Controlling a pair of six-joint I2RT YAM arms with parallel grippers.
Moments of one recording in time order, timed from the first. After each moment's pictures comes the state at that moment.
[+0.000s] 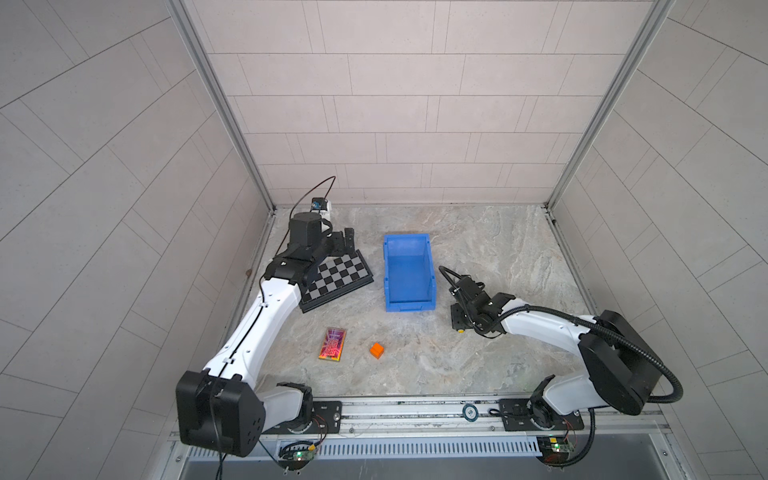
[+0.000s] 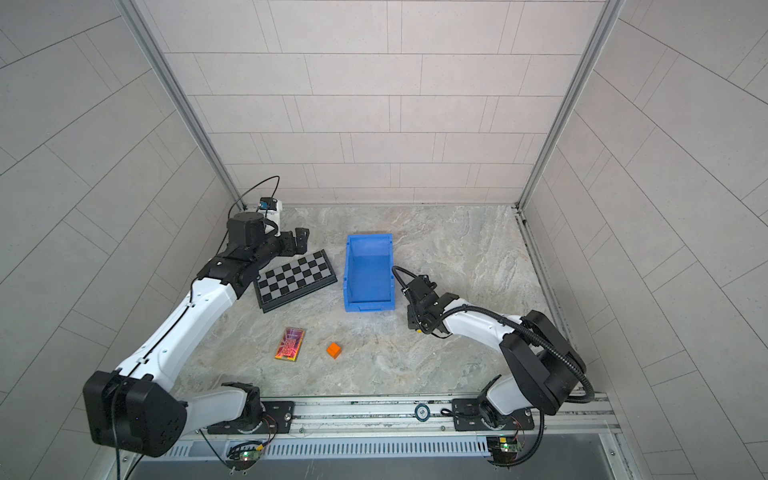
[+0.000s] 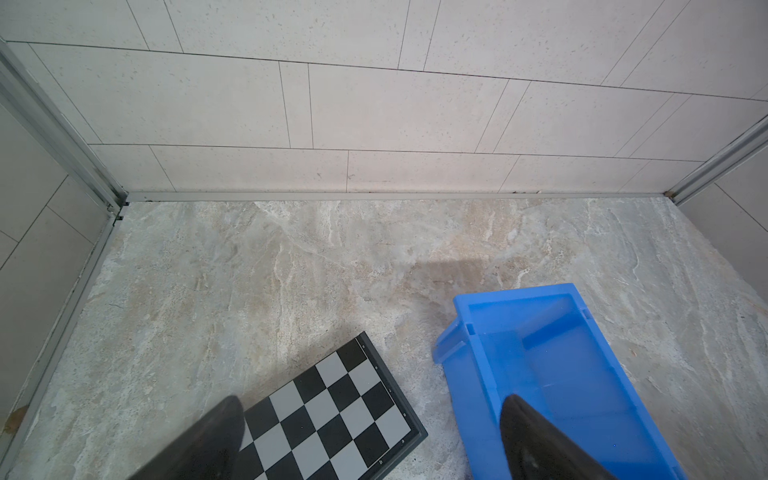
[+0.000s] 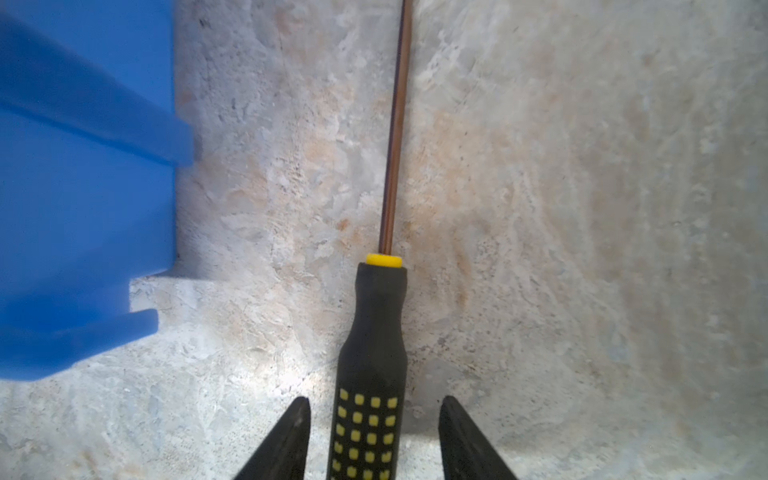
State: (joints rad) left arm -0.18 1.25 1.10 -0.33 0.01 -0.14; right arm 0.63 1.45 0.73 -0.43 0.16 0.62
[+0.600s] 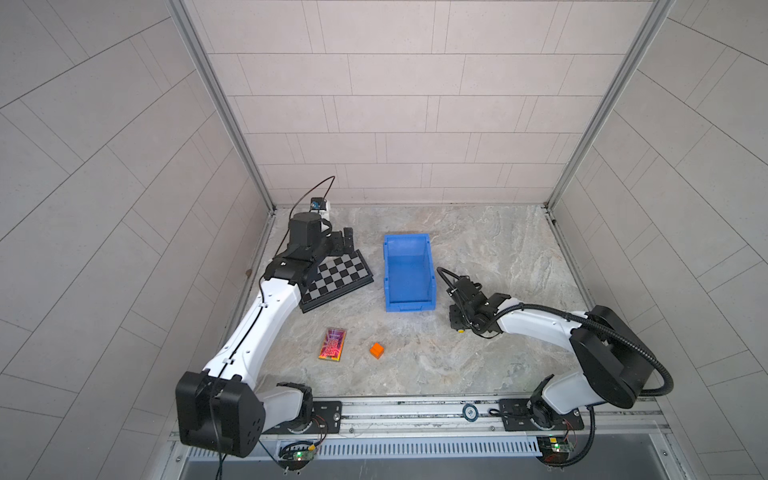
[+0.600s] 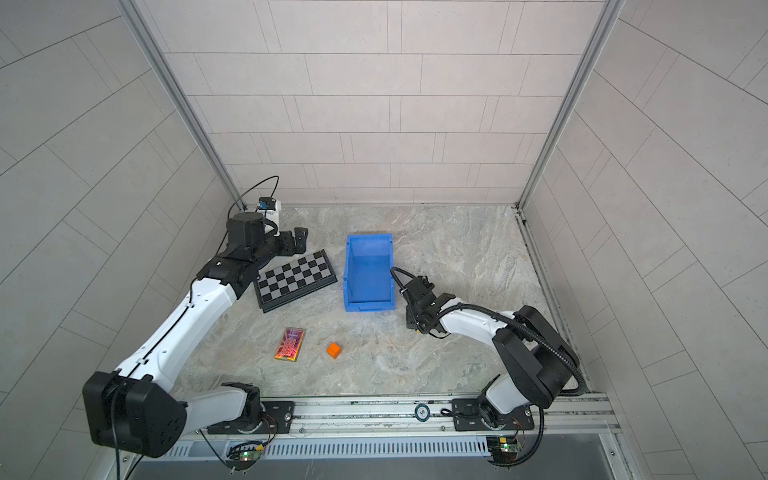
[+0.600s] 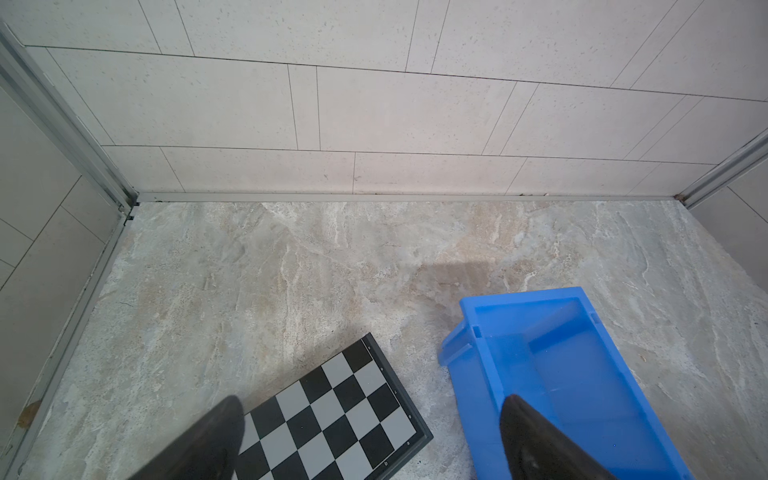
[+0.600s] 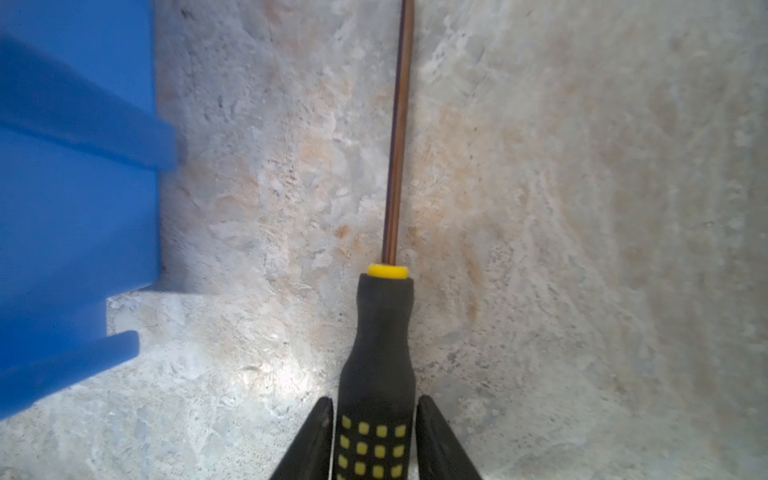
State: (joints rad) left arm -0.18 1.24 1.10 -0.33 -0.01 -0.14; right arm 0.64 1.50 0.73 -0.40 0.17 0.64
